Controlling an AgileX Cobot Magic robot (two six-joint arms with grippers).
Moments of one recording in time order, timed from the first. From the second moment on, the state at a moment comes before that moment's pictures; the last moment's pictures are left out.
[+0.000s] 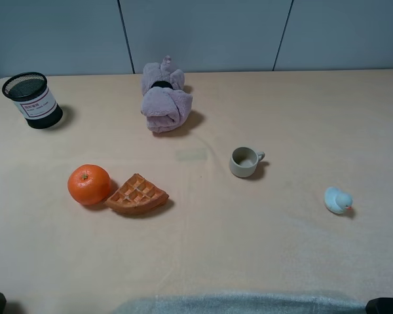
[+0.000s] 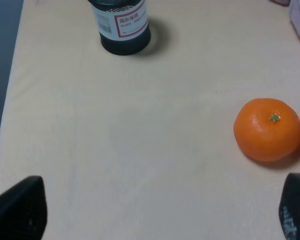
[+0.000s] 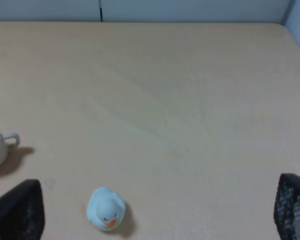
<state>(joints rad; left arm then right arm) -0.04 0.00 -0.49 0.07 1.06 0.02 0.02 -0.01 -0.49 -0.05 1.03 -0.01</state>
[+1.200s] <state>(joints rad) -0.04 0.00 -0.49 0.09 1.06 0.01 0.02 -0.01 -0.49 -0.05 1.03 -0.01</state>
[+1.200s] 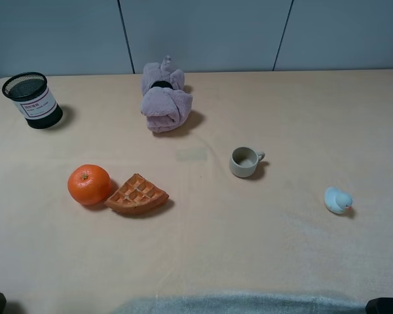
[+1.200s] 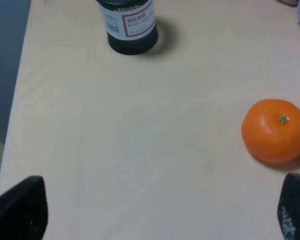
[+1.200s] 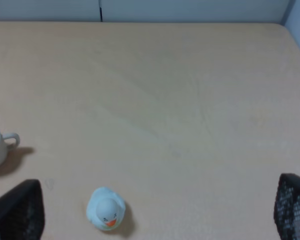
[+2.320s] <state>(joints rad) -0.04 0.78 -0.79 0.11 0.96 -0.03 0.02 -0.01 -0.49 -0.05 1.03 -0.01</state>
